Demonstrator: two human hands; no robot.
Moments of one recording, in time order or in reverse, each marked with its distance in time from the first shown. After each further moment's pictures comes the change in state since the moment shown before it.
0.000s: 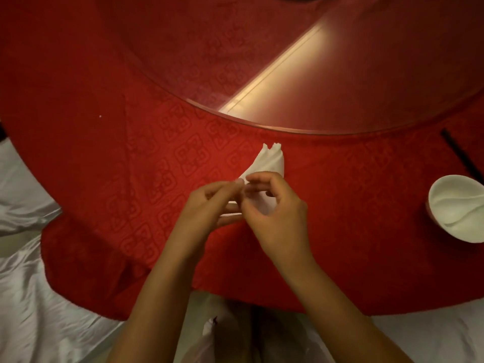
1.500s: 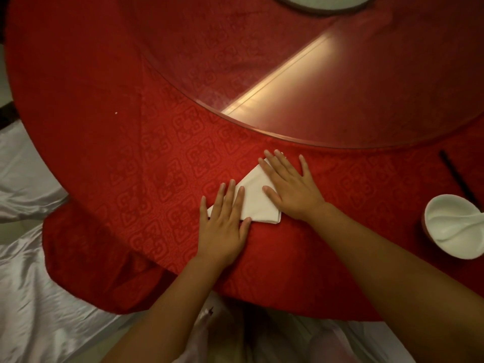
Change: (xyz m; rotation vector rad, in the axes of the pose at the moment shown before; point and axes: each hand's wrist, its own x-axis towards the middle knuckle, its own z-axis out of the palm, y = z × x) left_hand 0.035 -0.103 -0.013 1.433 0.190 0.351; right_hand 0.094 0.101 -0.012 -1.100 -0.534 -0.394
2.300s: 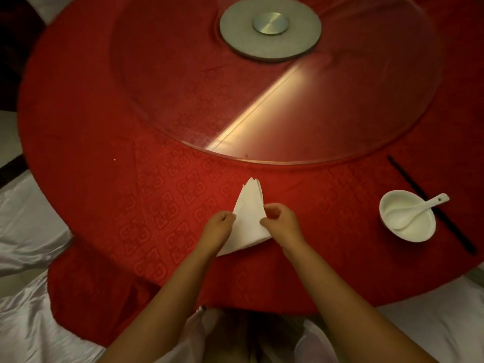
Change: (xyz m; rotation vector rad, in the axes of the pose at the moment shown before) left_hand 0.028 0.033 -0.064 -0.918 -0.219 -0.441; right_hand -0.061 -0.050 -0.041 1.227 0.187 0.822
